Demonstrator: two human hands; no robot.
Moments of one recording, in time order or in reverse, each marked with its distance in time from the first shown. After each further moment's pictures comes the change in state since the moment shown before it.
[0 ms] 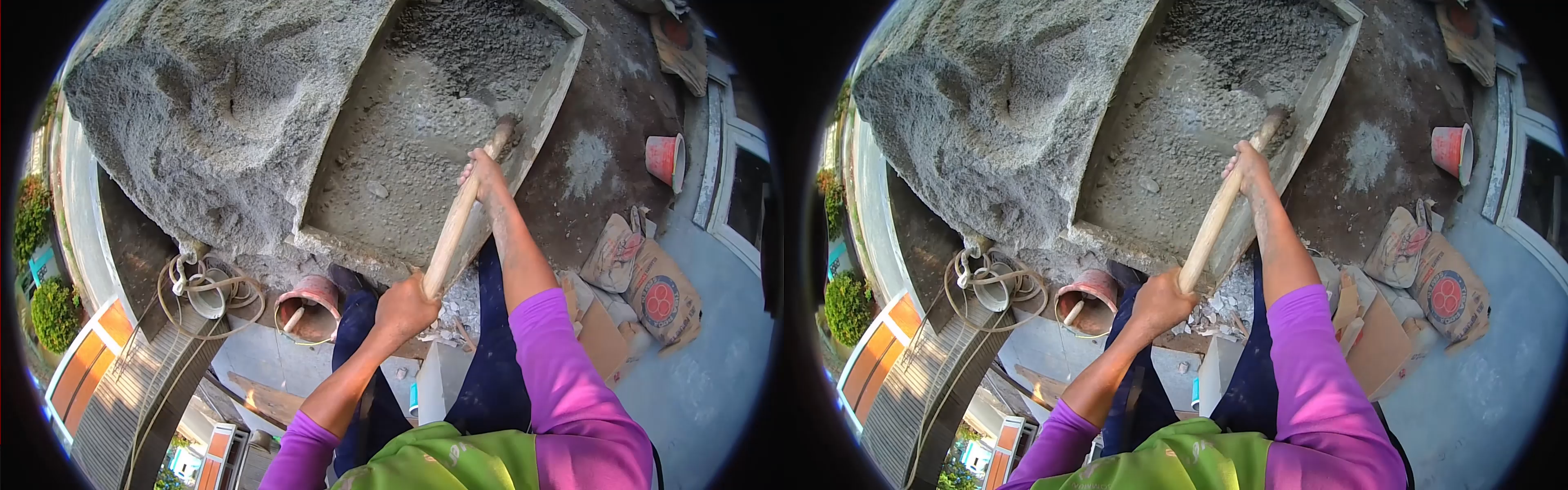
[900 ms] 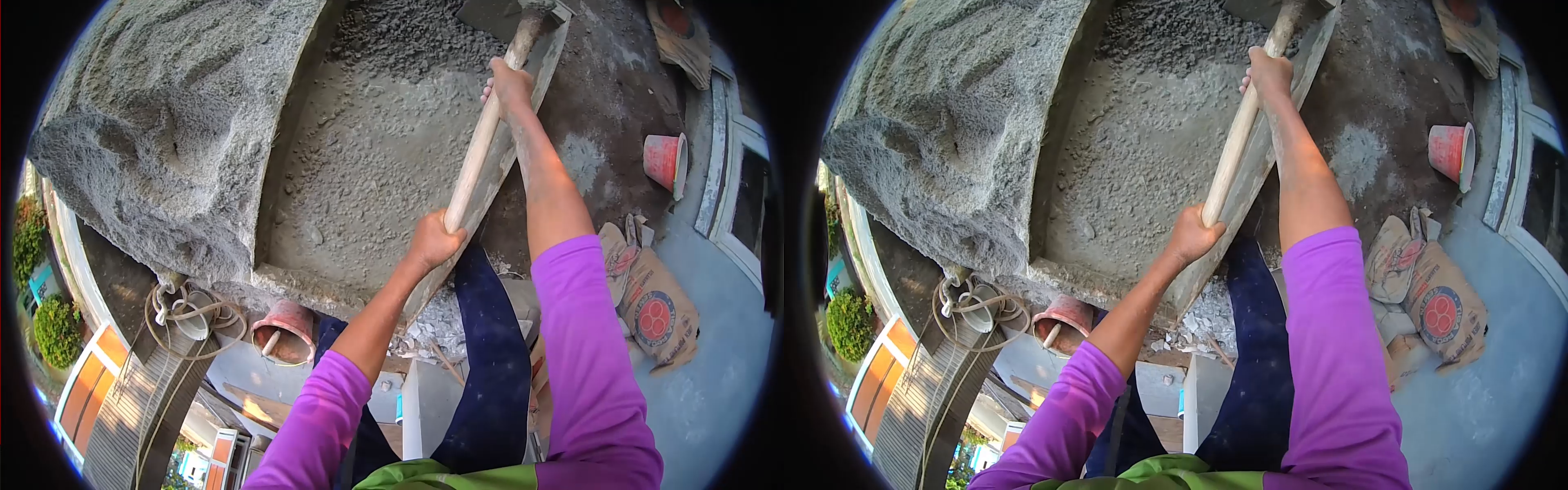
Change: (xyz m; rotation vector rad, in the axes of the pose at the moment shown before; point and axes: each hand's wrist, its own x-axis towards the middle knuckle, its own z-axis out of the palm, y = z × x) left_hand 0.250 0.101 0.102 -0.439 0.053 0.319; right_hand 0.078 -0.239 0.017 -0.305 0.170 -0.518
